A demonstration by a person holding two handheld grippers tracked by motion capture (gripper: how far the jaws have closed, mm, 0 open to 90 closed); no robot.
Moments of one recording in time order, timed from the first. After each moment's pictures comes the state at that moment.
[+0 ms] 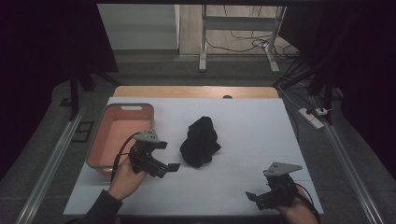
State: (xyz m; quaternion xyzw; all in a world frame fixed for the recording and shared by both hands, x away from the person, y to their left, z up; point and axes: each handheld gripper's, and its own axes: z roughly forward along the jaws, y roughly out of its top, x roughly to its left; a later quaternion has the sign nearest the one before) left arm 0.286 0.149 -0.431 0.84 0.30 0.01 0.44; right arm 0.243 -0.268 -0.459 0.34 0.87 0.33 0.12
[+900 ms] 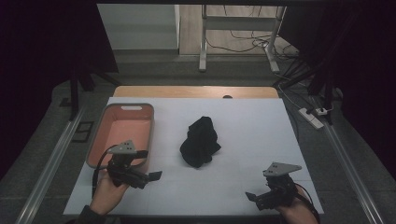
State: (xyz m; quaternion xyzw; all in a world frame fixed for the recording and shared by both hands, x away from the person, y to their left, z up) left arm 0.249 0.197 -0.447 0.82 0.35 0.03 0.46; right arm 0.243 -0.268 -0.459 0.33 0.88 0.33 0.12
